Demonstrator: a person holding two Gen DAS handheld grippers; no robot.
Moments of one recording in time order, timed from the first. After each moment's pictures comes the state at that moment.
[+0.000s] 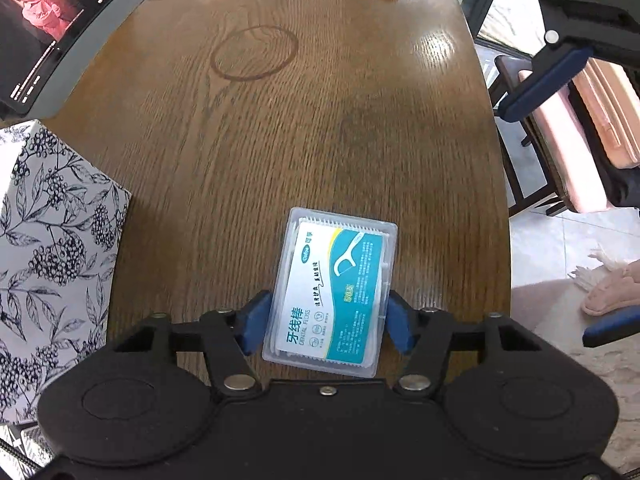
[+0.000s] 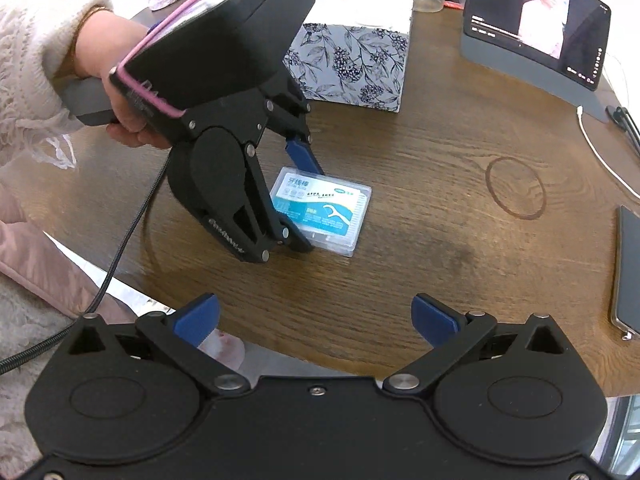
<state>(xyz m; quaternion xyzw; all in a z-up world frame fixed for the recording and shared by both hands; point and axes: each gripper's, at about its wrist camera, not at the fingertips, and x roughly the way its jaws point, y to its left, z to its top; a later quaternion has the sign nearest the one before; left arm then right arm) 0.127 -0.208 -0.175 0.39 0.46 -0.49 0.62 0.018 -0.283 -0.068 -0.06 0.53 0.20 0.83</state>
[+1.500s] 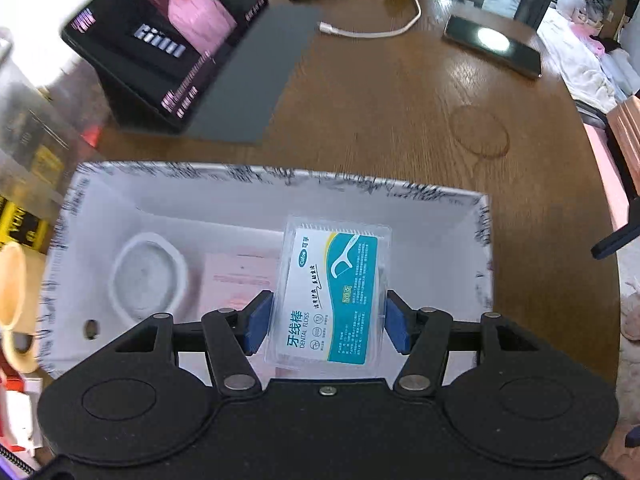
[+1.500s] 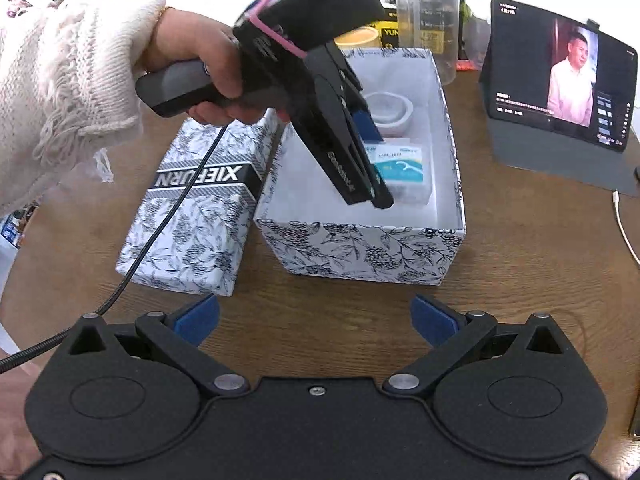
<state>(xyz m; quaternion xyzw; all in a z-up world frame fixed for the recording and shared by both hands) 0.338 -0.172 -0.118 0.37 0.45 -0.49 0.64 0.169 -0.217 -0.028 0.01 0.50 0.17 0.85</state>
